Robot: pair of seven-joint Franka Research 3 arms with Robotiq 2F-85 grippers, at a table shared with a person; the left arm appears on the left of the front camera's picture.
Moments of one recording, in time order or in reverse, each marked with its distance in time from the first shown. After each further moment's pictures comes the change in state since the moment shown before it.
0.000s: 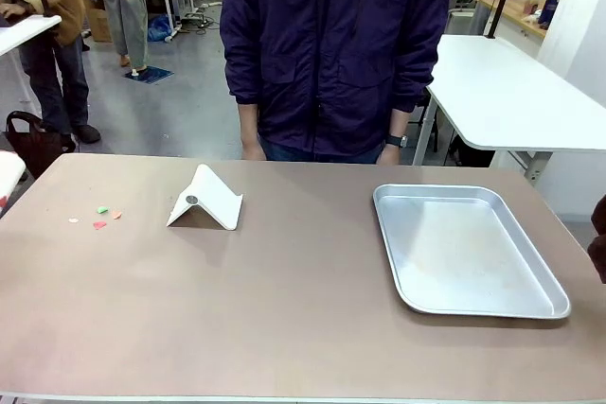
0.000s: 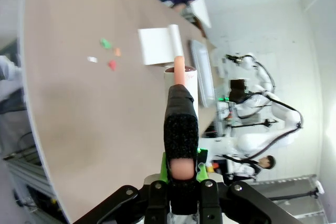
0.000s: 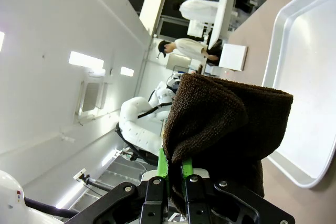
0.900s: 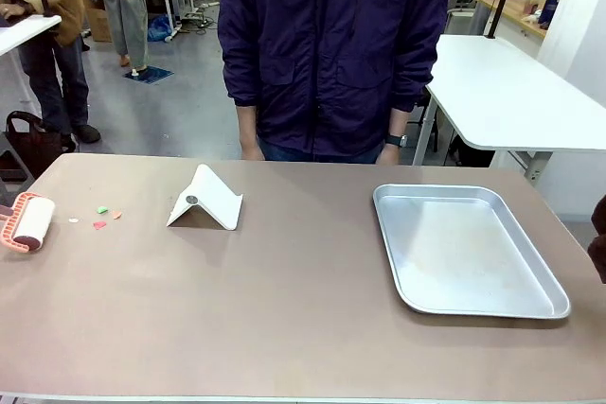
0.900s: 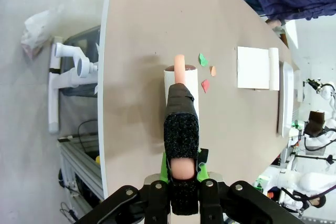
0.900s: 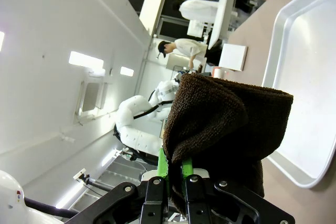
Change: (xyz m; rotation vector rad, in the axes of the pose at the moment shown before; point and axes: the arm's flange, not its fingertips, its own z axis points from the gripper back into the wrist) left arm 0.028 0.029 -0.059 0.401 -0.029 0.085; right arm 0.000 0.000 0.000 -0.001 0.000 0.000
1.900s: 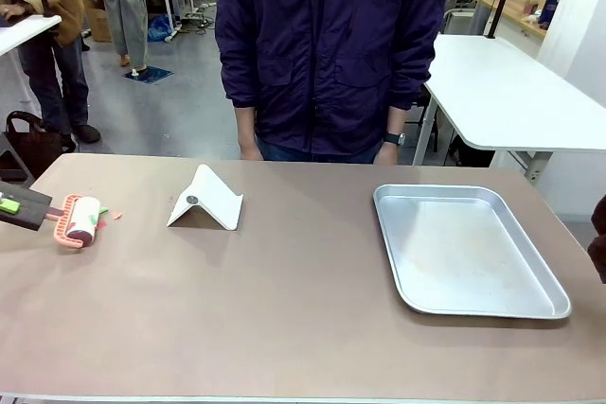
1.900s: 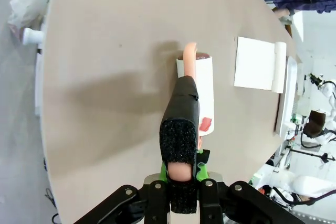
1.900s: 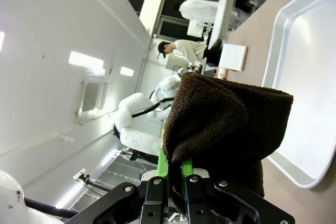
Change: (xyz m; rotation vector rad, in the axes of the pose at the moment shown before) left arm 0.012 -0.036 -0.071 0.010 0.103 0.065; right arm 0.000 0.000 0.000 0.000 0.000 0.000
